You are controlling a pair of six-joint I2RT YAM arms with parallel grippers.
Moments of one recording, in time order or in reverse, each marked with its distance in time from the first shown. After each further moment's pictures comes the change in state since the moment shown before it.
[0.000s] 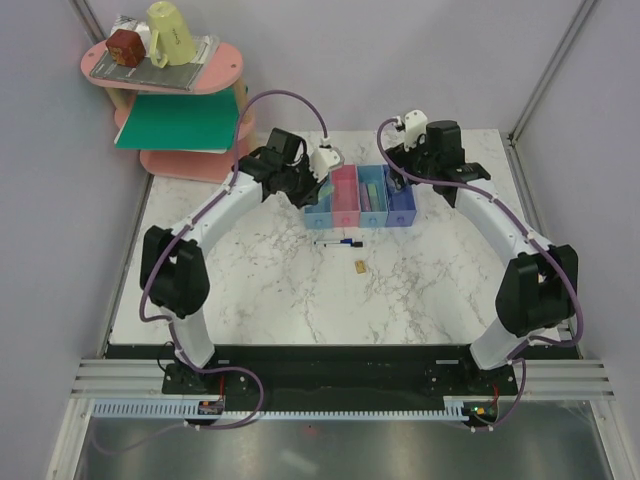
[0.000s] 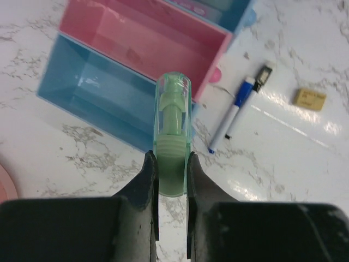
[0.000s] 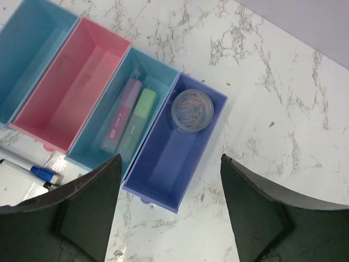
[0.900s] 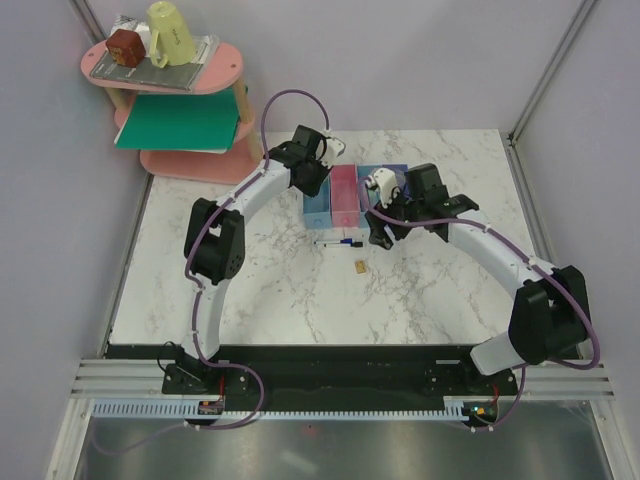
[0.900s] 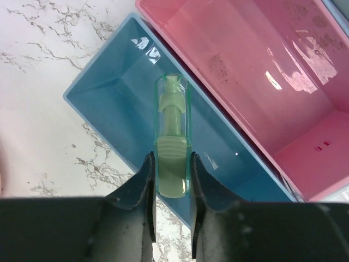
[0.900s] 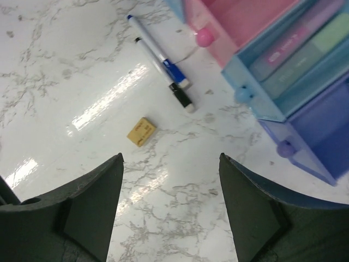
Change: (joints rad) left arm 0.009 0.412 0.349 0.009 -0.295 -0.285; right arm 0.127 -0.164 -0.272 -0.178 -0.282 -0.089
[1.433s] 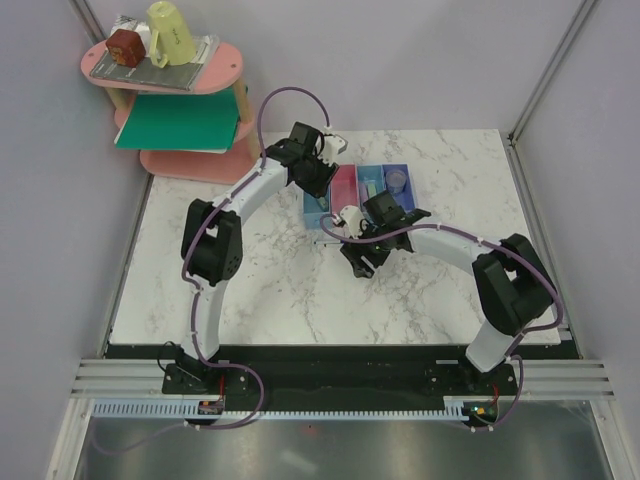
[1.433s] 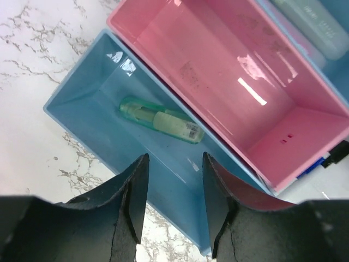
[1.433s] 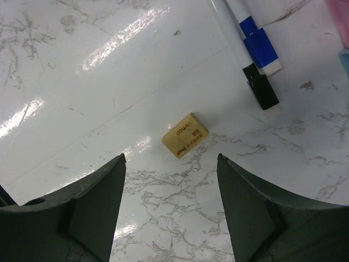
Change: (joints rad) left arm 0.002 -0.015 0.000 -0.001 0.106 -0.003; right arm 0.183 0.204 -0.056 0.019 0.064 -0.002
